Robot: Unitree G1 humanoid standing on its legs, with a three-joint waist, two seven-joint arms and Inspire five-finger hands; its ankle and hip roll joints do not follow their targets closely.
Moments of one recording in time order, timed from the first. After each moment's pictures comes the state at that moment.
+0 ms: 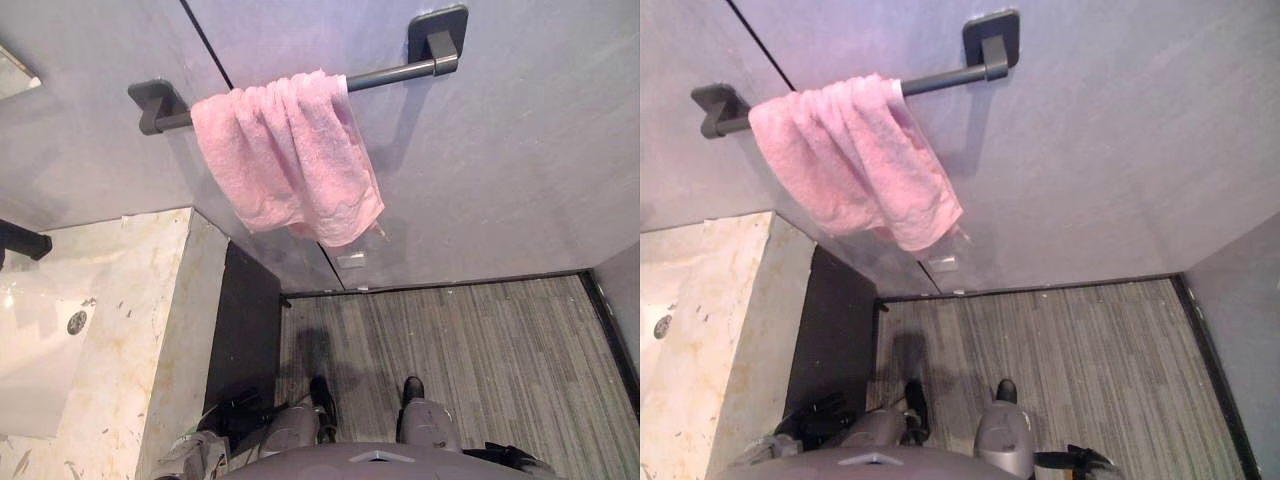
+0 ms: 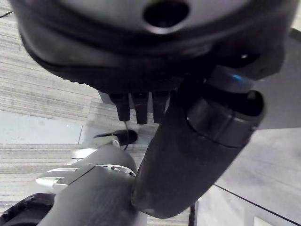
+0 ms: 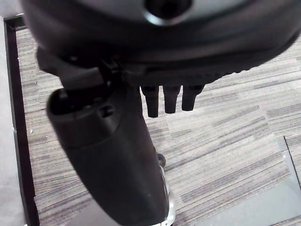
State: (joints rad) left arm 0.06 0.25 -0.04 1.13 -0.42 -0.03 -0.29; right arm 0.03 -0.36 0.01 1.28 0.25 0.10 -0.03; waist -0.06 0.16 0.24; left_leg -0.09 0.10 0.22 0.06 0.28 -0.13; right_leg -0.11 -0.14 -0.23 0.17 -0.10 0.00
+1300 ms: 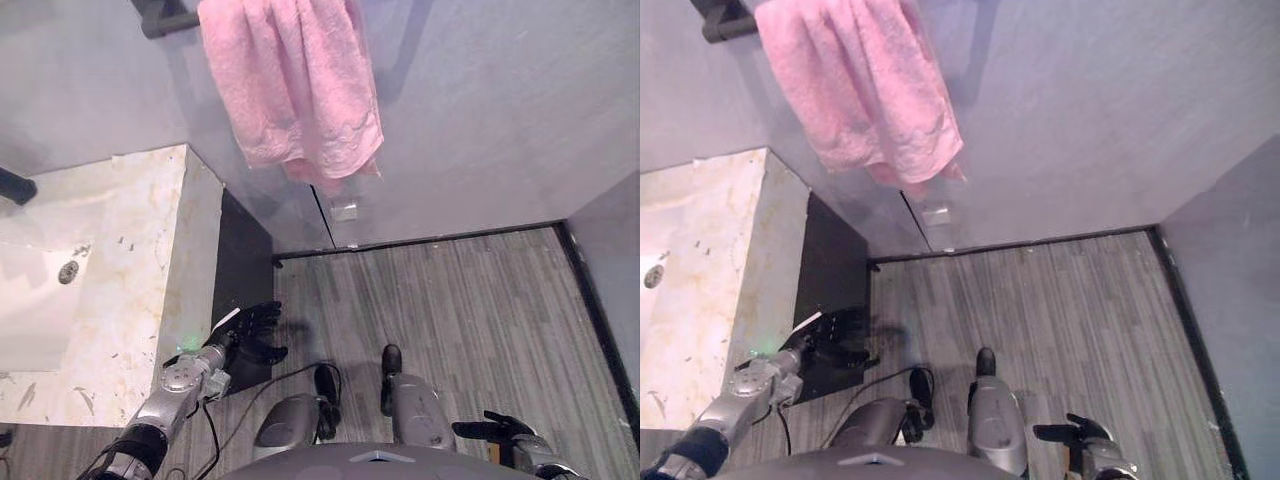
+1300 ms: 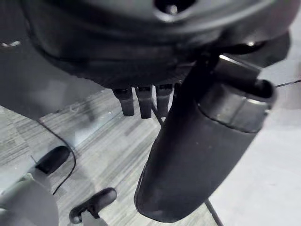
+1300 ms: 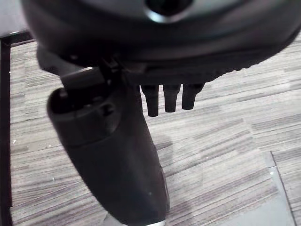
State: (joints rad) left arm 0.01 0.48 -0.32 0.58 -0.30 -0.11 -0.29; right arm -0.01 -0.38 0.05 1.25 0.26 0.06 -0.06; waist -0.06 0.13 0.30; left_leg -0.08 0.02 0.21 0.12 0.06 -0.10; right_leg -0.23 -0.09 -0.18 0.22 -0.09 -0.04
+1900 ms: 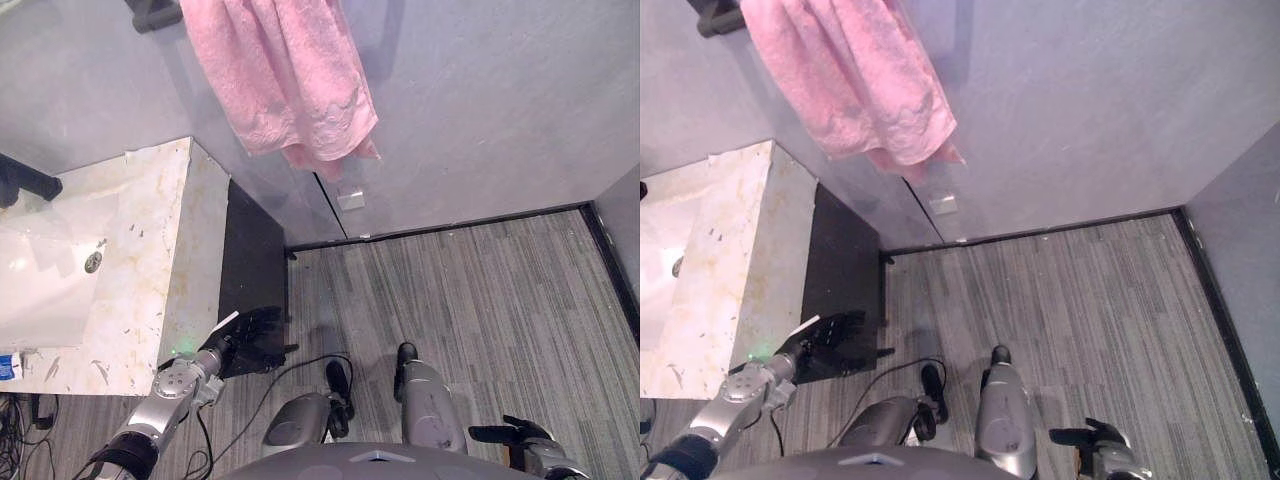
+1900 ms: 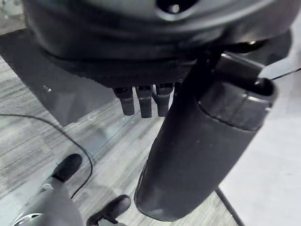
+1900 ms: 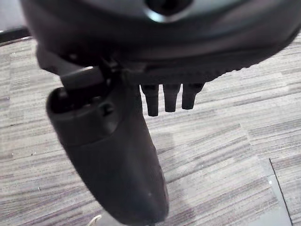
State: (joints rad) left arm 0.06 0.53 -0.33 0.52 -0.30 -0.10 -0.29; right arm 0.01 -0.42 0.03 1.26 0.26 0.05 -0.12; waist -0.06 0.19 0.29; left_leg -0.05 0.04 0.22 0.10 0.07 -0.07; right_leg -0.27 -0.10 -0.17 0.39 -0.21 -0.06
